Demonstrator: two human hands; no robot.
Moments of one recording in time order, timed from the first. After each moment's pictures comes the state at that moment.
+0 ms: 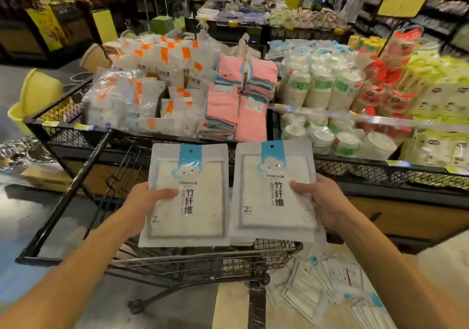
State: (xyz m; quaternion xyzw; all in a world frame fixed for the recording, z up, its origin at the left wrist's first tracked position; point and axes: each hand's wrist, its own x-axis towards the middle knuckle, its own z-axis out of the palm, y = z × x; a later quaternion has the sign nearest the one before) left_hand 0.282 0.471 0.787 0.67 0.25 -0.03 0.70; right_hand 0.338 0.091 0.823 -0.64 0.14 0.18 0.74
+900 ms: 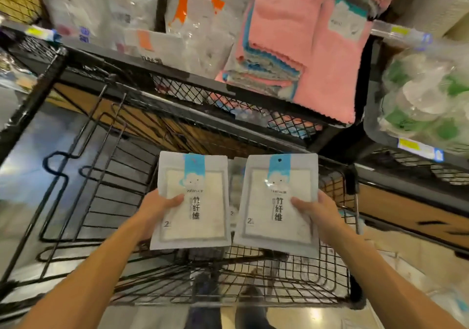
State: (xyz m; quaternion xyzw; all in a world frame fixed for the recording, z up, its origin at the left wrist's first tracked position) left_hand 0.431 0.540 0.523 0.60 0.46 -0.14 0.64; right_hand 0.551 0.186 0.553 -0.70 0.24 0.32 0.59
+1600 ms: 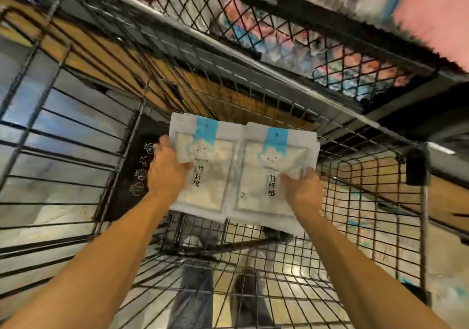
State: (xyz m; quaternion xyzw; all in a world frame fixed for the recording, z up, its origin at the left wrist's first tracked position) left_hand 0.491 0.543 0.360 0.86 0.40 -0.10 0.29; right_hand 0.566 0.275 0.376 -0.91 0.22 0.21 0.28
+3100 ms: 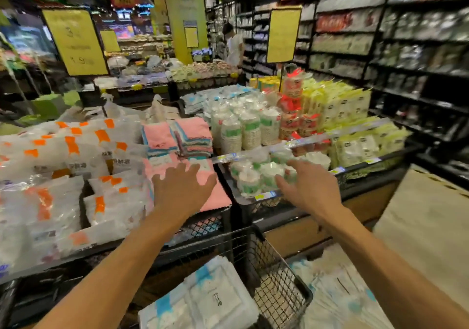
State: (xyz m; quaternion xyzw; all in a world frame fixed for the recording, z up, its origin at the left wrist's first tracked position) left_hand 0.516 0.388 0.913 0.99 -0.11 0.08 0.05; right_hand 0.422 0.142 0.920 -0.97 0.18 -0.13 0.13
